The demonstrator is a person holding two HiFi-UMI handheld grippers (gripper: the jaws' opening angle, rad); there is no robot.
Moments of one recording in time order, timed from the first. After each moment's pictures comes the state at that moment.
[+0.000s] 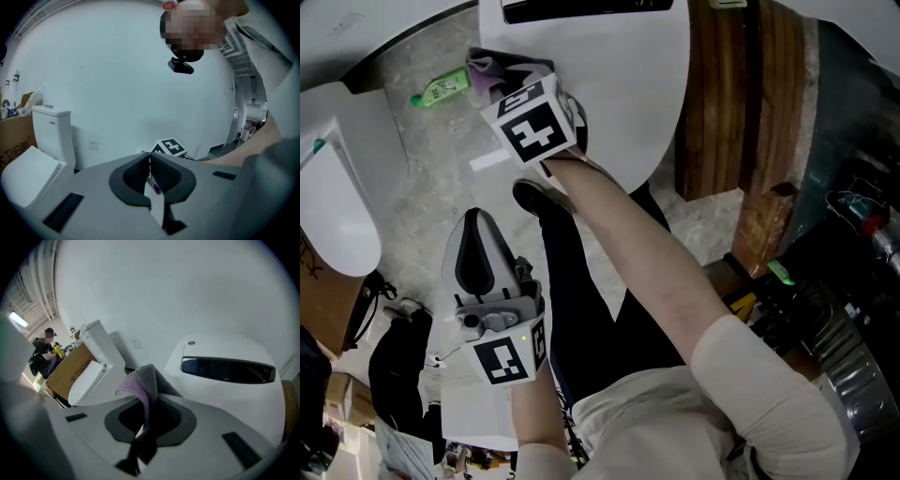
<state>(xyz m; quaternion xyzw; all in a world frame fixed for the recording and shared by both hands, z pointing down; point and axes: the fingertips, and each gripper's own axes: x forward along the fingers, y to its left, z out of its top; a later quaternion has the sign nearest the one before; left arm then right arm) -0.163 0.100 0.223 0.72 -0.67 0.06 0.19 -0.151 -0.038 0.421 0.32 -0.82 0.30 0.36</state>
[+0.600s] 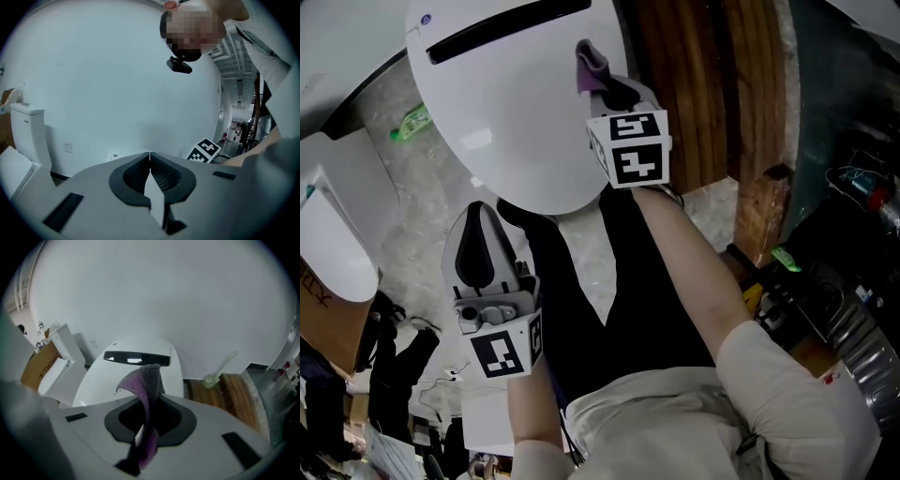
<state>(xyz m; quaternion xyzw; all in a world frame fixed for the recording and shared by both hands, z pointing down) -0.051 0.063 0.214 0.77 -0.61 0.05 0.18 0.136 -0.050 0.386 0.50 -0.74 0.26 0.38</state>
